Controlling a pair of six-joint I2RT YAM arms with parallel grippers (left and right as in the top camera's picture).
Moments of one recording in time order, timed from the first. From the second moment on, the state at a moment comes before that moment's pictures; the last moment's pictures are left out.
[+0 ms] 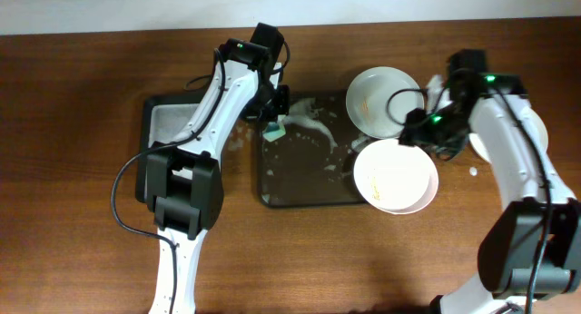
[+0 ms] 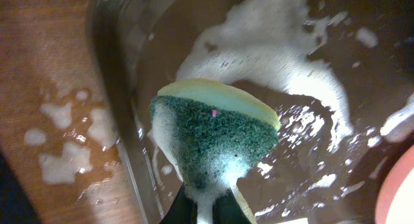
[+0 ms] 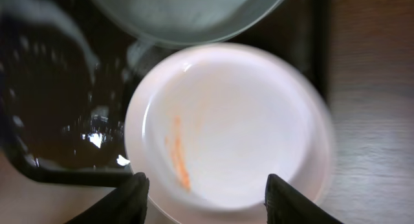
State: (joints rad) left arm -0.37 2.35 2.18 -1.26 0.15 -0.30; right arm -0.05 1.78 1.46 -1.13 -0.24 0.12
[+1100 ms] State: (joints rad) left arm -0.23 2.29 2.35 -1.37 0.03 -0.30; right arm 0.41 1.95 1.35 -0.94 -0.09 0.48
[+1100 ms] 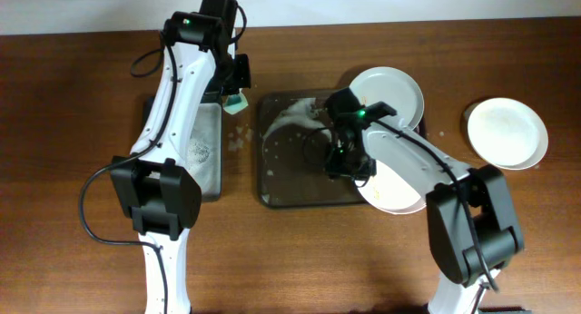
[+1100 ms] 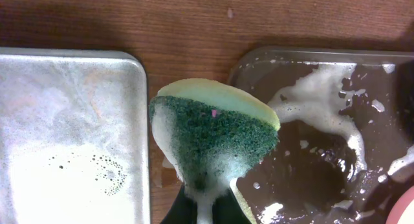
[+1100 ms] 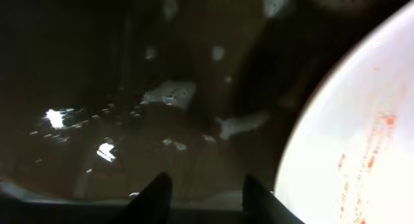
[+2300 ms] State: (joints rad) left arm -0.23 2.29 2.35 -1.37 0.03 -0.30; right arm 0.40 1.93 1.32 -0.96 0.09 0.41
